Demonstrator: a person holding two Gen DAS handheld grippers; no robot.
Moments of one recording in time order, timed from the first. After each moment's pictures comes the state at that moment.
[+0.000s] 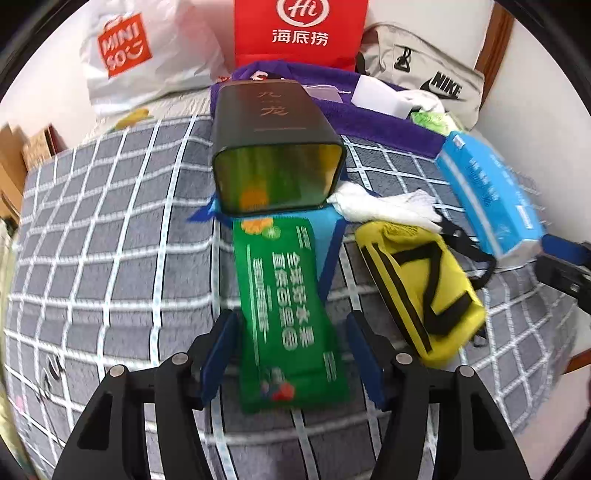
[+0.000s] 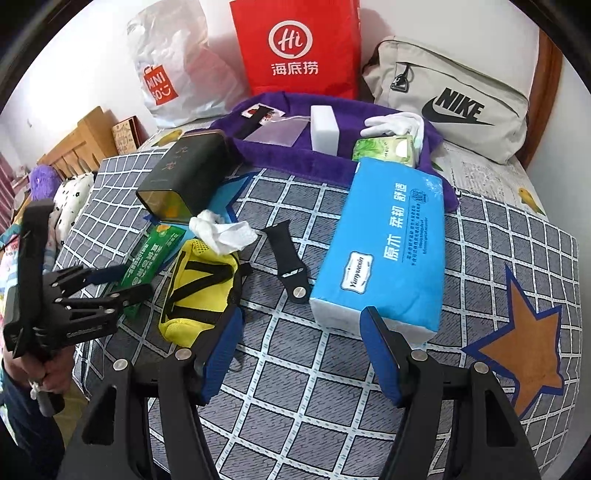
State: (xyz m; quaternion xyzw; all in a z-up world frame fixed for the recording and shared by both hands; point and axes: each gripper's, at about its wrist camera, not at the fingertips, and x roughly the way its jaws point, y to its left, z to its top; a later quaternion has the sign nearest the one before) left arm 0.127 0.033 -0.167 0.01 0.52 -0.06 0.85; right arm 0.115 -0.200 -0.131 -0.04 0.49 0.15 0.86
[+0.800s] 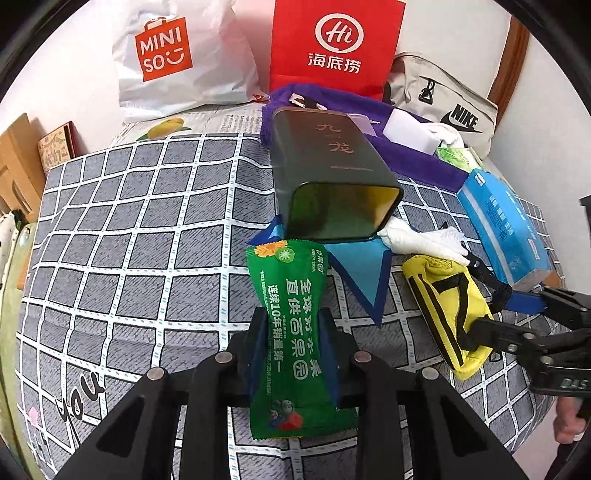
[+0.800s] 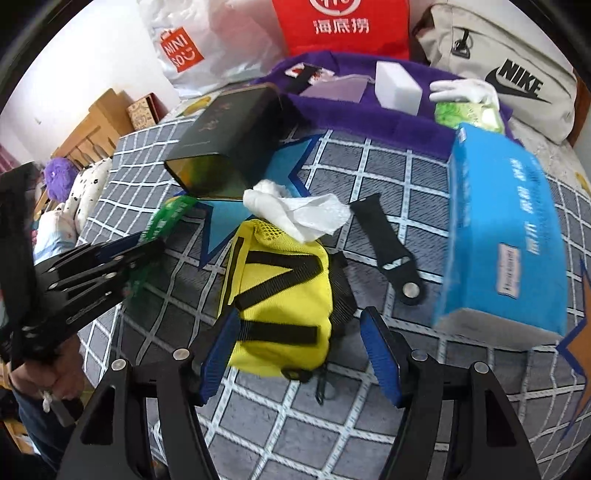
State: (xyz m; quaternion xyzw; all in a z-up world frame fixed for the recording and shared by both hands) left arm 0.126 0.082 -0.155 -0.03 0.49 -0.06 0.87; right arm 0.135 -0.130 -0.174 0.00 0.55 0.18 0.82
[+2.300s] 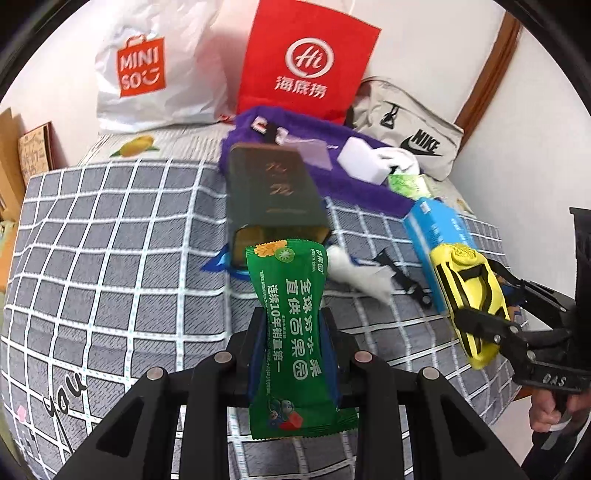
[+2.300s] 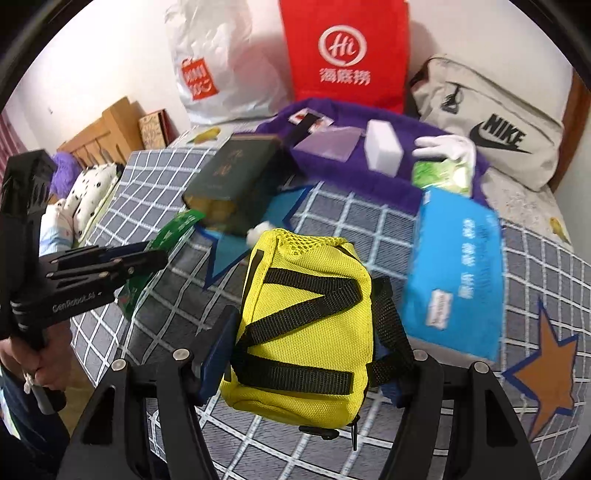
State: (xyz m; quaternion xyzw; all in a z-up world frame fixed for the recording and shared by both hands) left arm 0.118 0.065 -0.112 -0.08 0.47 -0.12 0.87; right arm 0.121 -0.159 -0.113 -0.04 0.48 0.18 0.86
